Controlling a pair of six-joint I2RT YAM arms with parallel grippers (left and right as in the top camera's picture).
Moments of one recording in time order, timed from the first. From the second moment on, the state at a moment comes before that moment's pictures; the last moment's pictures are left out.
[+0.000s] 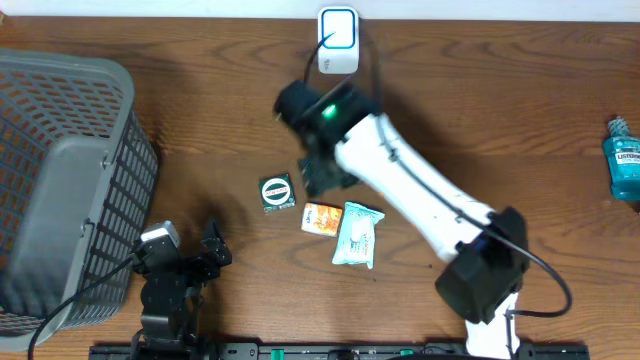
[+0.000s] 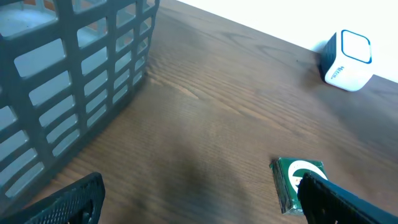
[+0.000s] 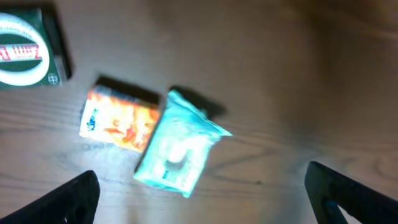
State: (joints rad) left arm -0.12 0.01 0.14 -0.51 -0.22 -0.38; right arm 0.78 2.05 1.94 -1.49 0.21 0.52
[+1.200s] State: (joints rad) left arm -0.12 0.01 0.14 -0.51 -0.22 -0.38; right arm 0.94 2.05 1.42 -0.81 0.16 0.27
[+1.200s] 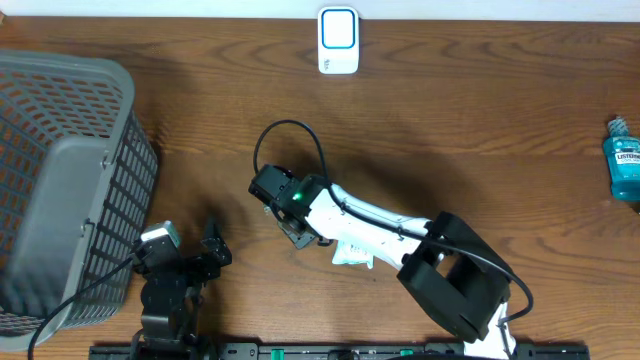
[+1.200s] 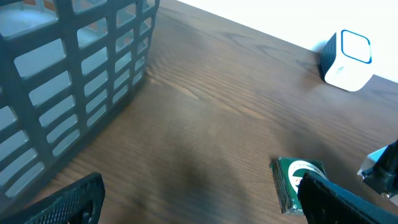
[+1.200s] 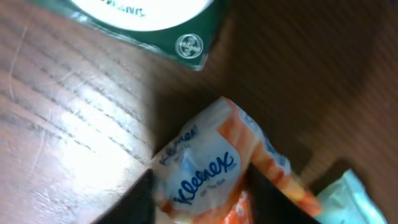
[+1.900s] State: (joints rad) left arm -0.12 0.01 0.14 -0.51 -0.22 -0.38; right arm 0.62 2.04 1.56 -0.93 0.03 0.75
